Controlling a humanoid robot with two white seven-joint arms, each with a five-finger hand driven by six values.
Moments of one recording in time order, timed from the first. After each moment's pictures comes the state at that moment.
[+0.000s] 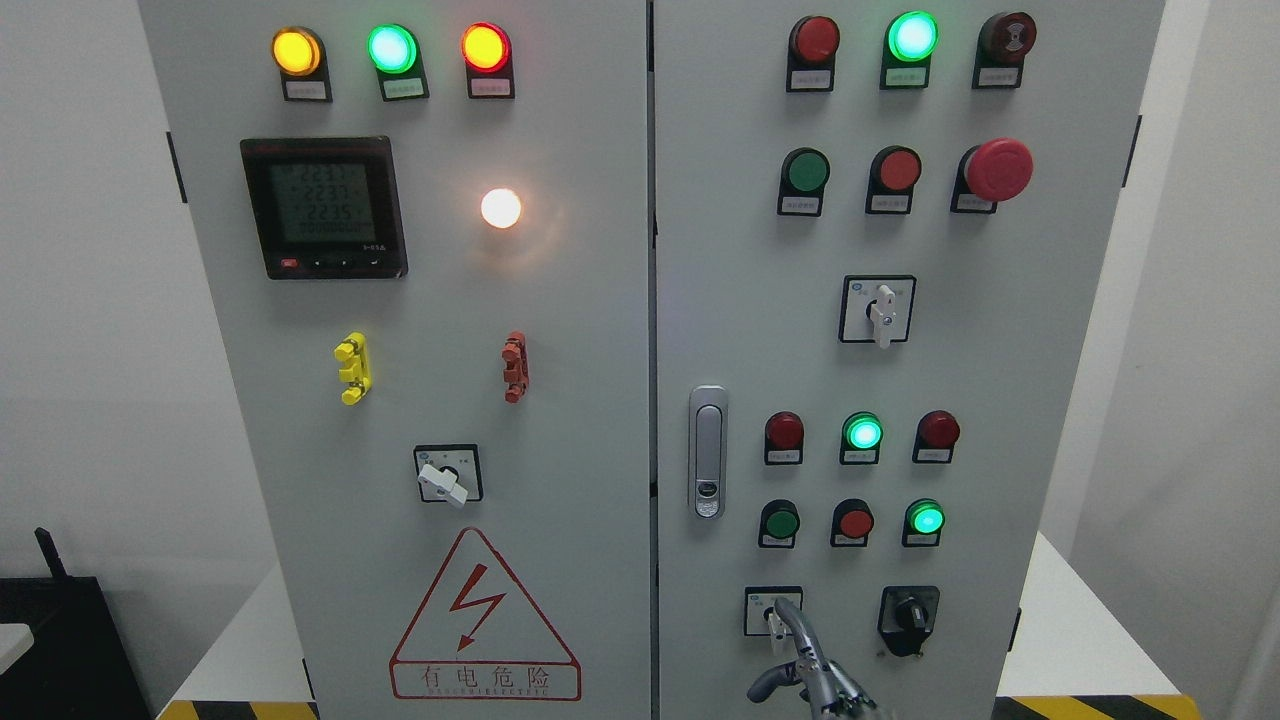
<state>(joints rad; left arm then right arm) 0.00 -0.05 0.00 0.05 0.11 -0.05 -0.06 -0.03 0.12 0.33 -1.92 1.07 0.01 -0.30</state>
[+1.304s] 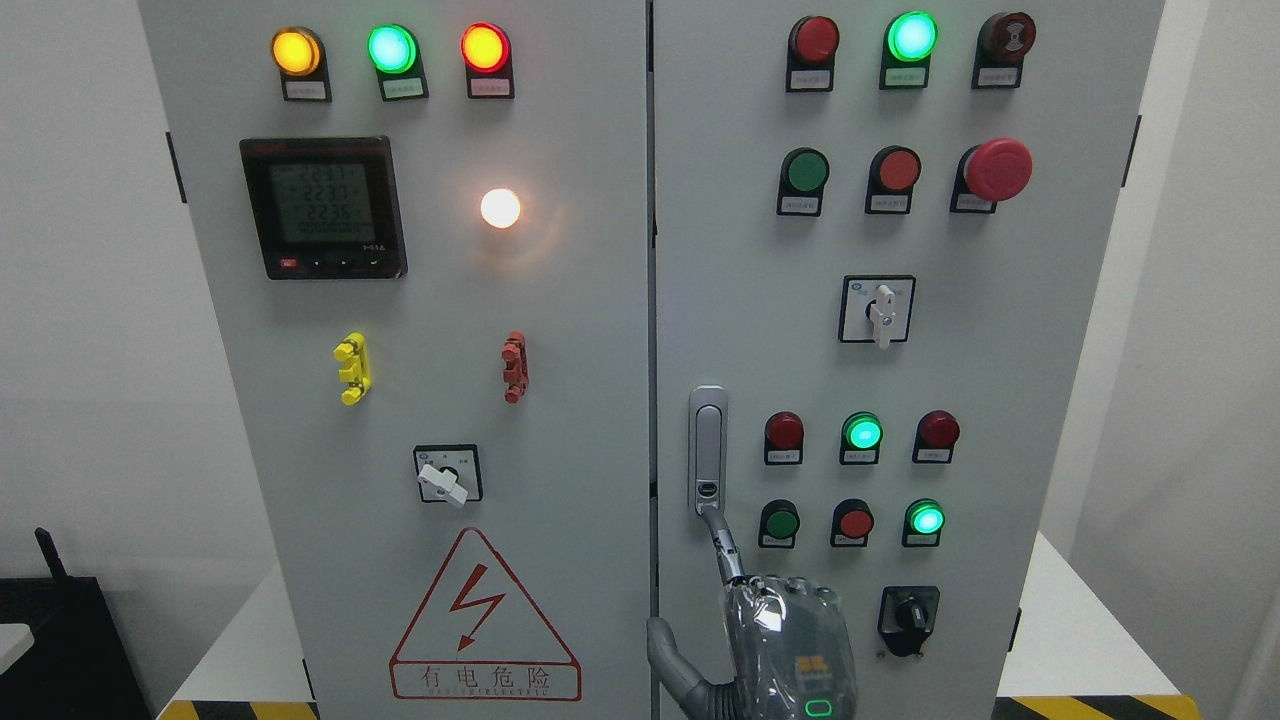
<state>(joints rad) 0.00 -0.05 0.00 0.05 0.11 -0.05 -0.06 -0.27 0.13 0.39 -1.79 1.37 0.26 -0.08</state>
